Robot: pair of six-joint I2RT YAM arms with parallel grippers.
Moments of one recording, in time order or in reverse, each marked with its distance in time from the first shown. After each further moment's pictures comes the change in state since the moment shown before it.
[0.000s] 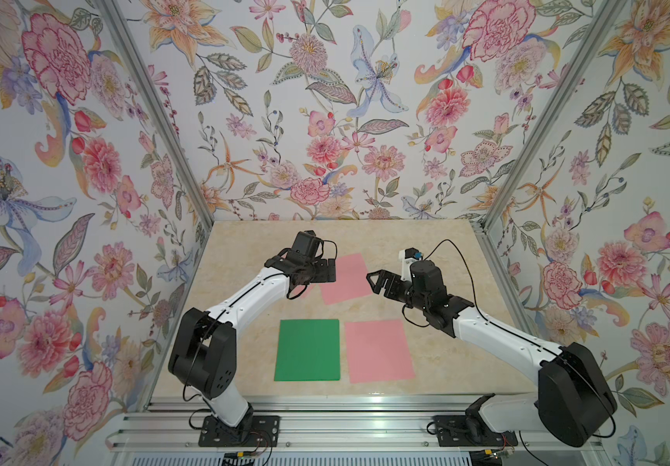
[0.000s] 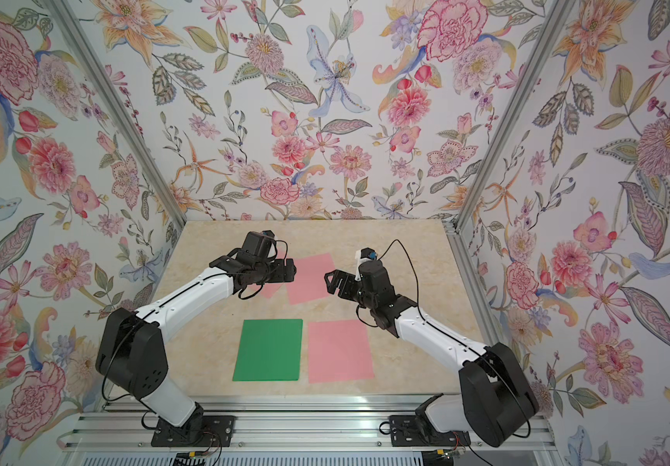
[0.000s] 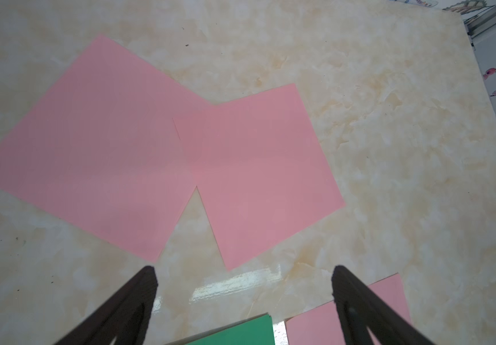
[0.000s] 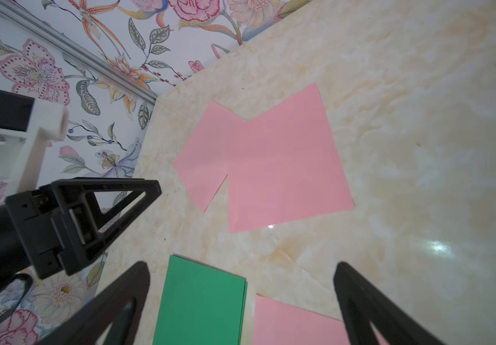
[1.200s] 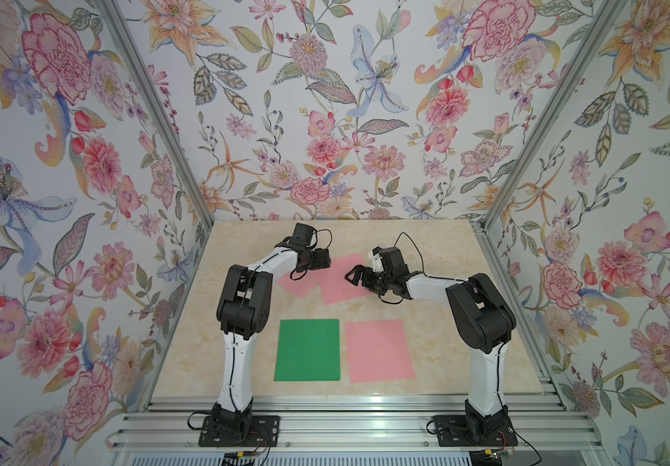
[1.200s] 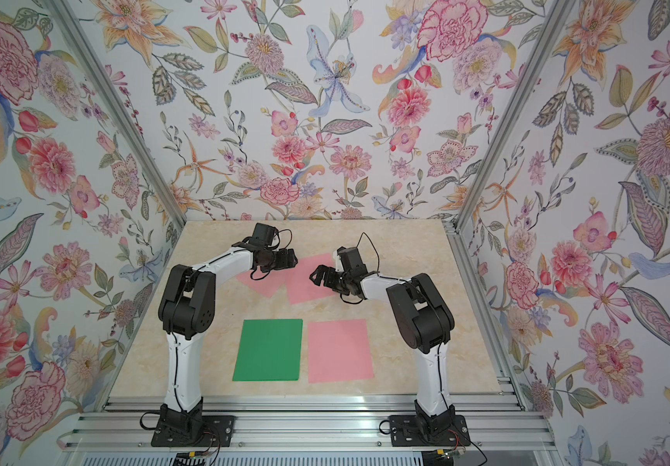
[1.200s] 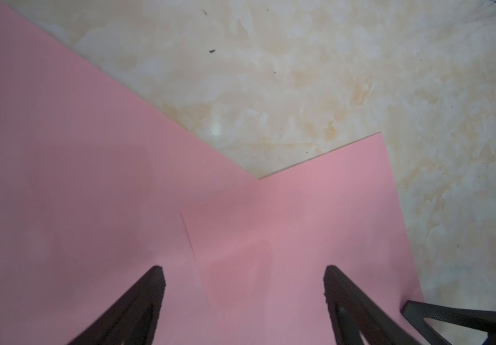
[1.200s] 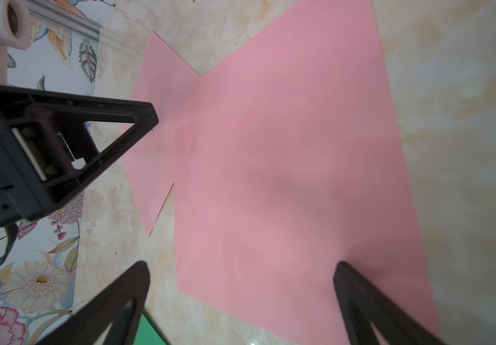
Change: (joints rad) left arm 0.142 0.499 0.359 0.103 0.167 0.018; right arm -0.054 0.585 0.314 0.017 -0.225 -0.017
